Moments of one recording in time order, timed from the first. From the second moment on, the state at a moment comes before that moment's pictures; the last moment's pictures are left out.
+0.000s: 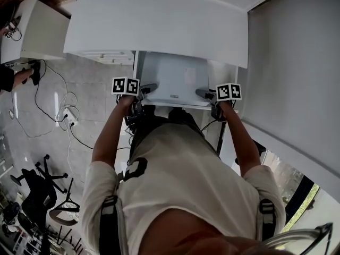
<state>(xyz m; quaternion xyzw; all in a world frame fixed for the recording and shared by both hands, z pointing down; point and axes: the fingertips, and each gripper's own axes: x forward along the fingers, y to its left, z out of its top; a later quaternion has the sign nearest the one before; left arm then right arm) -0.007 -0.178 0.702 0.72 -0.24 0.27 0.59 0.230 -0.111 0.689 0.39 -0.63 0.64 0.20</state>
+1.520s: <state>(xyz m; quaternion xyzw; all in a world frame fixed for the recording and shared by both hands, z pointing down) -0.102 -0.192 0.580 0.83 -0.24 0.18 0.47 0.129 -0.109 0.577 0.43 -0.69 0.56 0.14</state>
